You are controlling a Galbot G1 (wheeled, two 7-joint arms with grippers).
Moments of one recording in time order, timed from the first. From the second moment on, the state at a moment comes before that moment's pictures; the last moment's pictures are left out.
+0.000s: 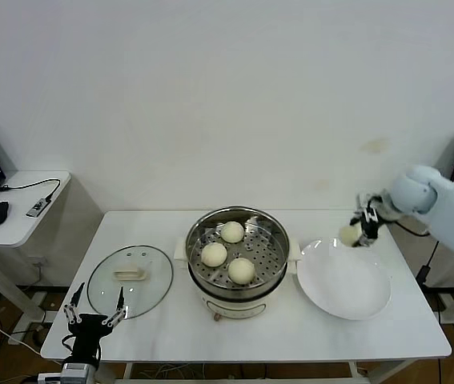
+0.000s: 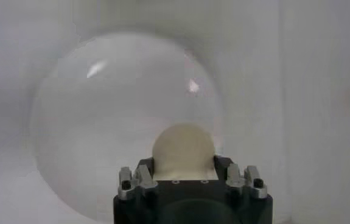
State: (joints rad) left arm 1.67 -1.21 -0.59 -2.00 0.02 -0.07 -0.23; right arm 0.37 0.60 -1.01 1.37 0.10 -0.39 -1.04
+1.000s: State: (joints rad) left arm 1.68 -1.23 -0.62 -1.99 0.02 -0.08 -0.24; right arm 0.55 0.94 -1.28 1.47 0.60 -0.70 -0.75
